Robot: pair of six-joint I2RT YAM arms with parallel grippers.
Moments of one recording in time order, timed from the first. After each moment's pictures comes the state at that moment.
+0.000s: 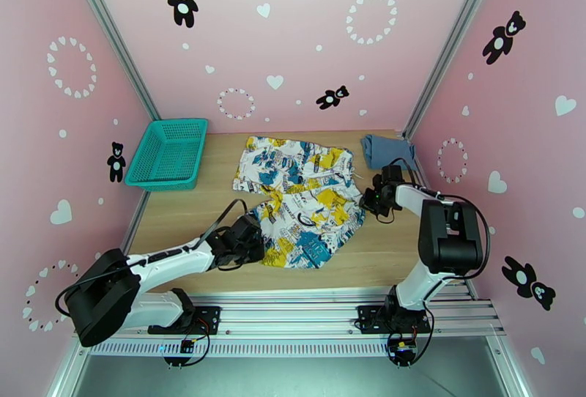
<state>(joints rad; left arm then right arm) -0.79 1.27 0.57 -0.28 0.09 -0.88 -0.07 1.68 0.96 -0.48 -0.31 0.35</state>
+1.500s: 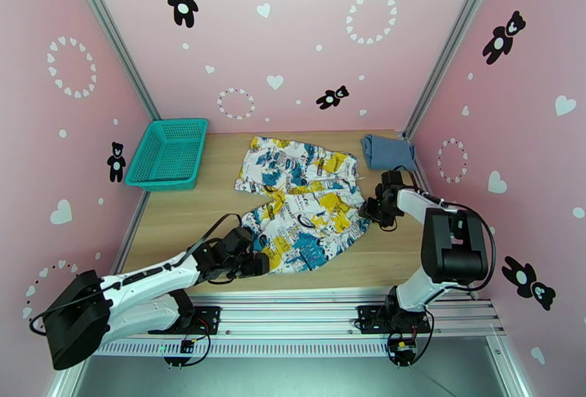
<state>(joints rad) -0.86 1.17 0.46 -0.38 0.14 -0.94 -0.07 1.66 0.90 -0.59 -0.22 0.34</state>
